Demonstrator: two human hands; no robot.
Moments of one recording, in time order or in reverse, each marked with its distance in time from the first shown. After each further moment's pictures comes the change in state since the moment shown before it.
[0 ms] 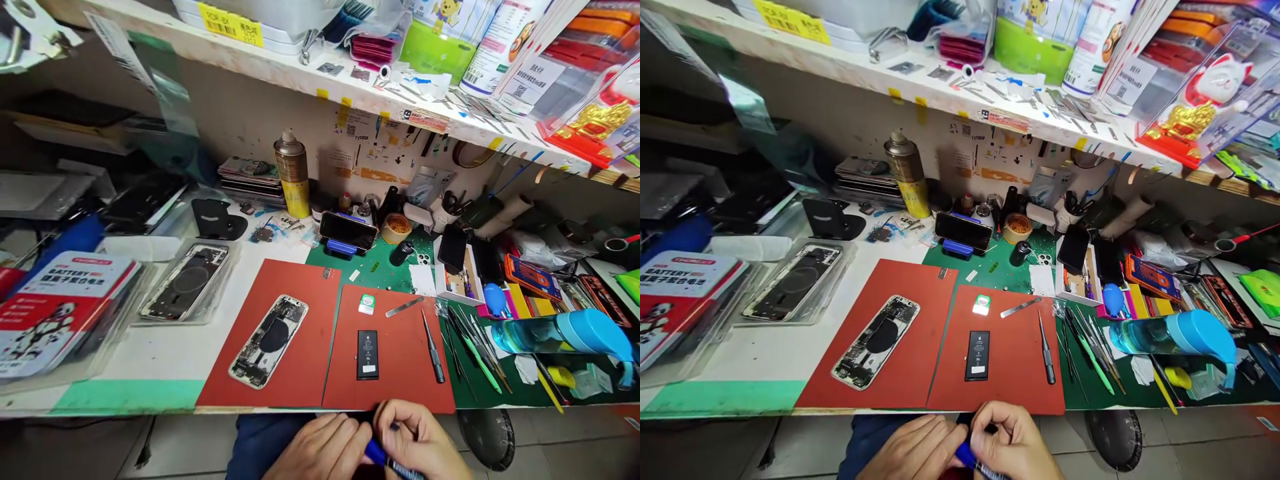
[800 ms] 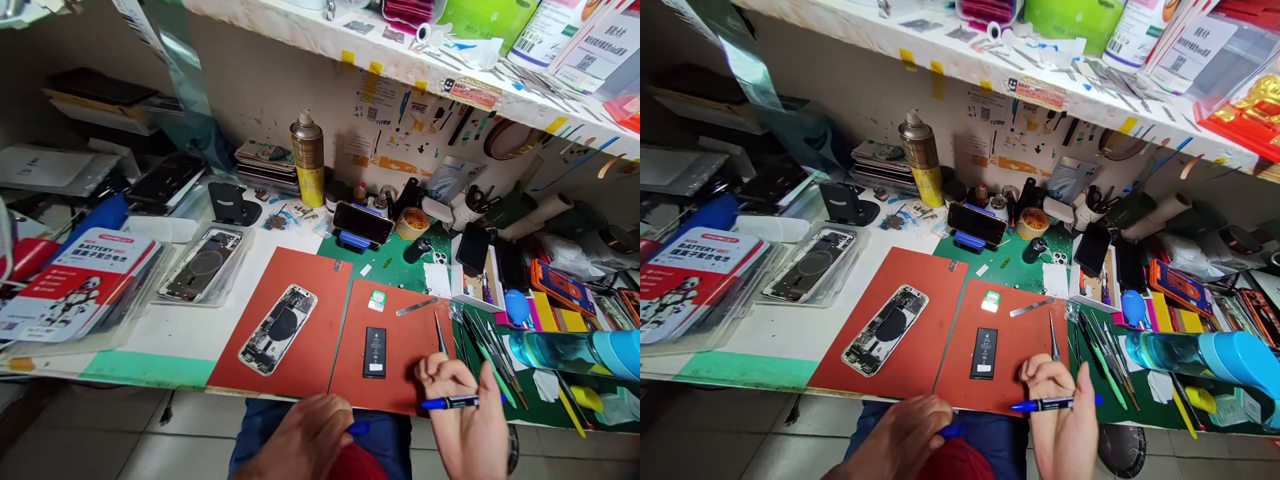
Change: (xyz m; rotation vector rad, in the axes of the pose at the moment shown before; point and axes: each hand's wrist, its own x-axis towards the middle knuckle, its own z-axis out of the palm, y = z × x) left_hand 0.005 -0.013 -0.016 -0.235 -0.058 -0.233; right_hand 0.012 -0.043 -0.008 0.139 0.505 -0.440
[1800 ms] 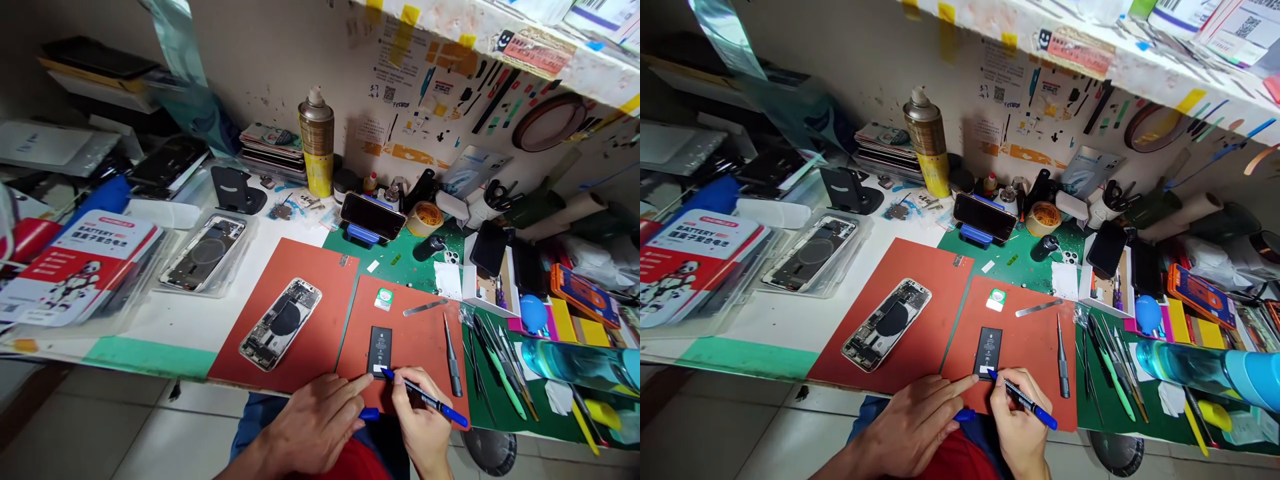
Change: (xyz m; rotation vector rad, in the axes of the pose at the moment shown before) left_hand 0.004 -0.022 0.025 0.183 -0.026 0.145; right_hand 0.004 0.067 0.000 -0.905 -0.174 -0.647
